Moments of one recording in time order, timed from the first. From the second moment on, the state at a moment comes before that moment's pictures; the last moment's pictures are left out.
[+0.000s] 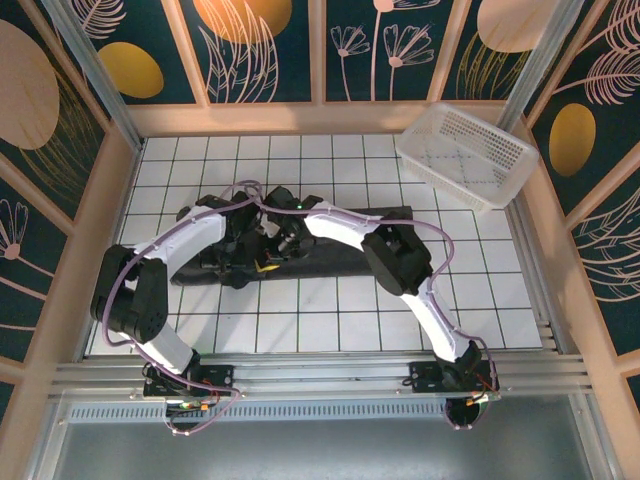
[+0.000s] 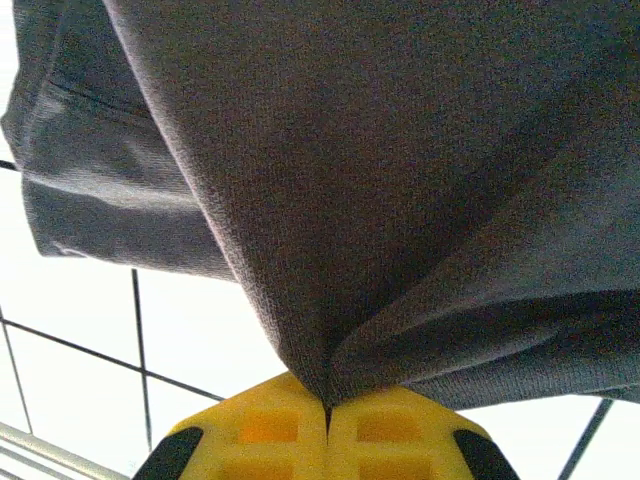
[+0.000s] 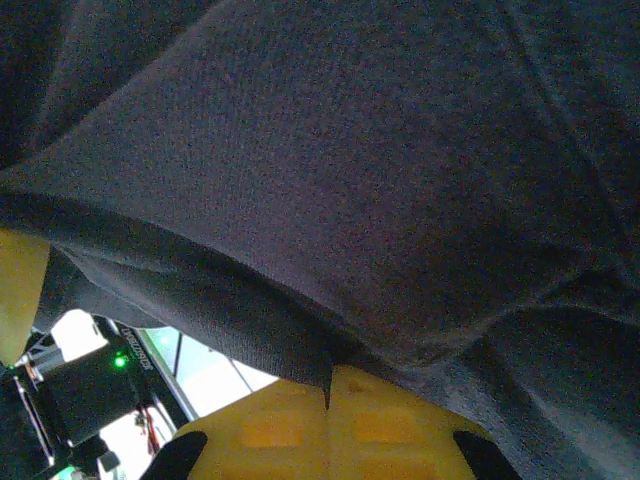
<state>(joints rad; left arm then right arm) -0.41 1.64 1.14 -1.16 -0.29 -0.57 0.87 2.35 1.85 -0.69 -0.70 0.47</state>
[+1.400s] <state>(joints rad) -0.46 1.47 0.87 -0.88 -0.18 -0.89 0.86 2.36 1.82 -0.70 -0.64 0.50</state>
